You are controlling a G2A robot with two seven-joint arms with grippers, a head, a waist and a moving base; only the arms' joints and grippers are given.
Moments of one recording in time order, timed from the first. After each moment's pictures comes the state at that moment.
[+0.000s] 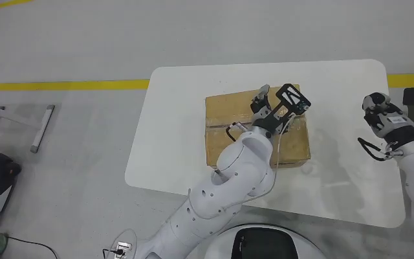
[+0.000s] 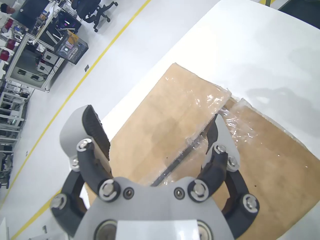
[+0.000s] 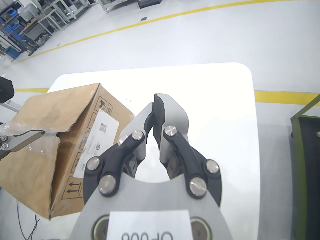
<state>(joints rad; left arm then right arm) 0.69 -1.60 -0.74 -1.60 1.72 -0.02 -0.74 -1.43 -1.15 1.87 -2.04 -0.81 -0.04 0.51</state>
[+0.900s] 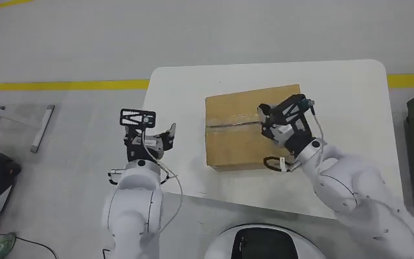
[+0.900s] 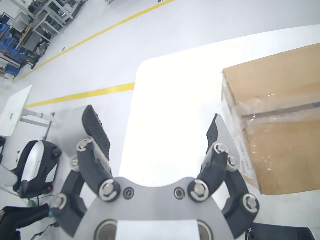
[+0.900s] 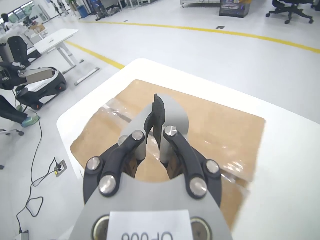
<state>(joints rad) 1.24 -1.50 -1.42 -2.26 1.82 -0.08 -0.95 -1.13 -1.19 1.18 -2.08 -1.11 0.01 0.53</state>
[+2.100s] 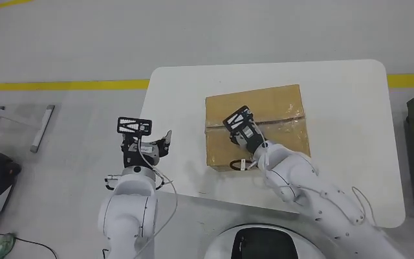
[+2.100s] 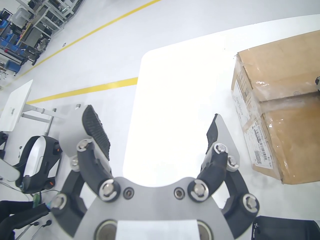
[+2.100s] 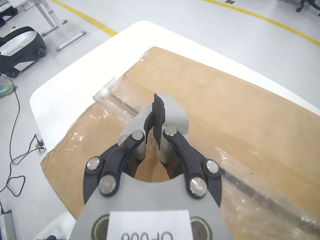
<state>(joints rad) 1.28 -1.48 -1.45 -2.24 1.79 -0.11 -0.90 -0.99 -1.28 0.97 -1.82 -1.27 0.12 0.58</state>
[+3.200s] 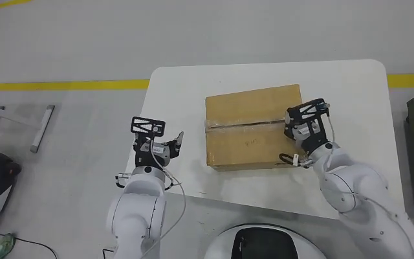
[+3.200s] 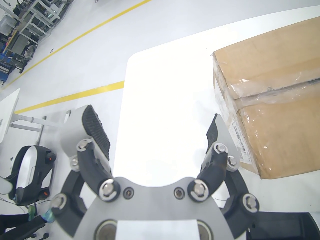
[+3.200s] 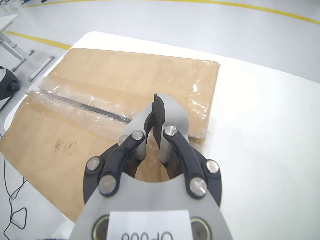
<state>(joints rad) 1.28 -1.47 -1.39 -2.23 1.77 -0.12 -0.89 -1.30 -1.24 1.39 -2.06 -1.22 0.09 0.59</state>
